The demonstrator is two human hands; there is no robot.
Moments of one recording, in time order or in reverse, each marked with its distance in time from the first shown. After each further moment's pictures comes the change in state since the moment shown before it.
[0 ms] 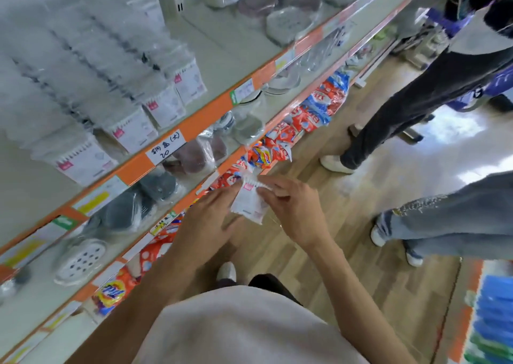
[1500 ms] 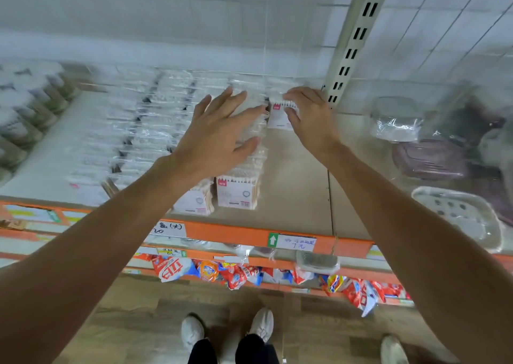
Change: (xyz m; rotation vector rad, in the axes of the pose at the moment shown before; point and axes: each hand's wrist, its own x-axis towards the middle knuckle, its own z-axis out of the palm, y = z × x) left_hand 0.270 -0.065 -0.145 0.546 0.422 -0.634; right_hand 0.510 -0.065 0.146 -0.048 -0.340 -1.055
